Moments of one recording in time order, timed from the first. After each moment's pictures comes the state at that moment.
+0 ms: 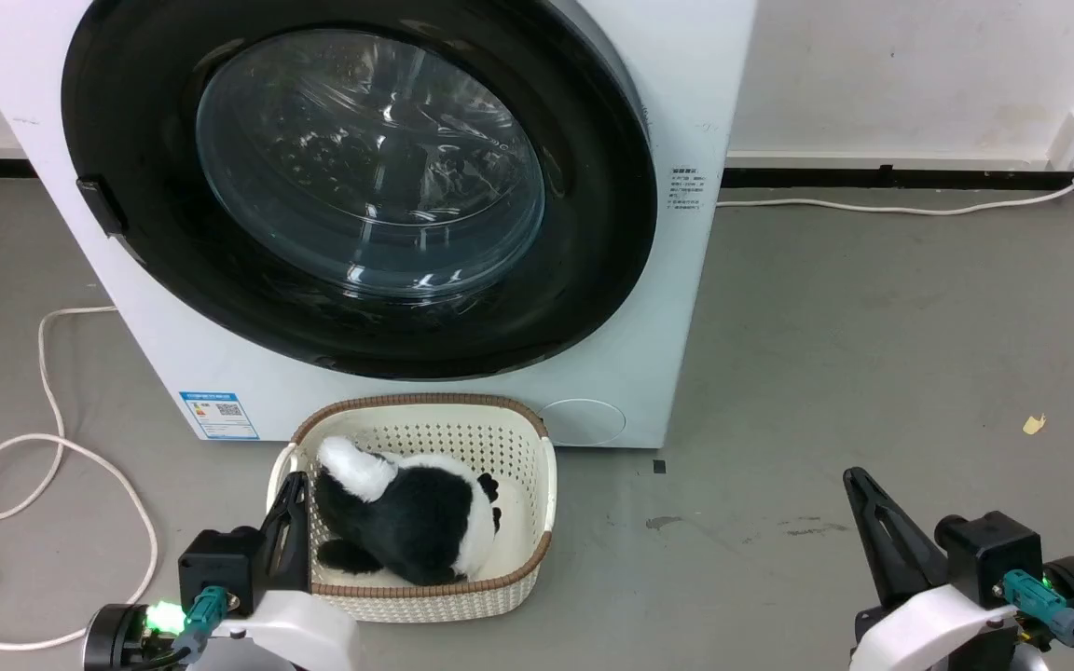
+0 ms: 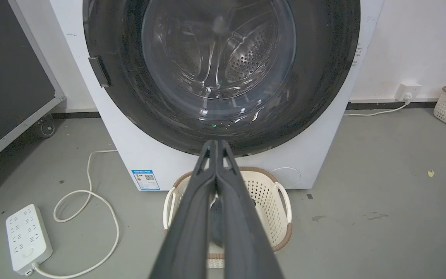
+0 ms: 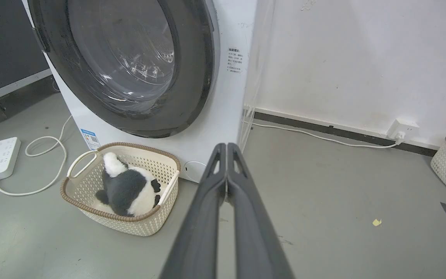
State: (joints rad) left arm 0.02 0.05 0.00 0.00 -0.01 0.00 0.00; right arm 0.01 -0.05 0.00 0.00 0.00 0.13 0.00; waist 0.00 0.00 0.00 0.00
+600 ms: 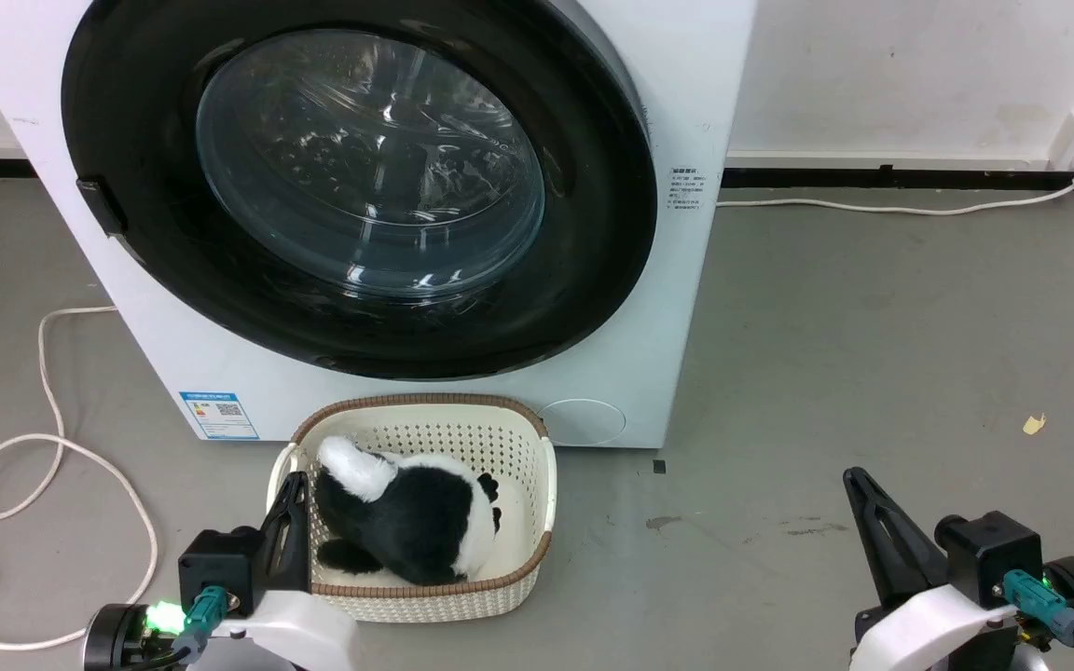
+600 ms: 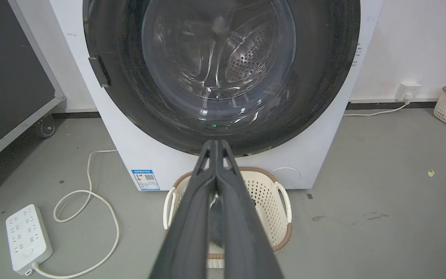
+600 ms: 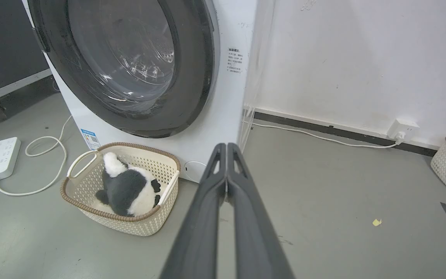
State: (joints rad) left arm 0.02 0.05 0.00 0.00 -0.01 0.00 0.00; right arm 0.01 -0.05 0.00 0.00 0.00 0.13 0.00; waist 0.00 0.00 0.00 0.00
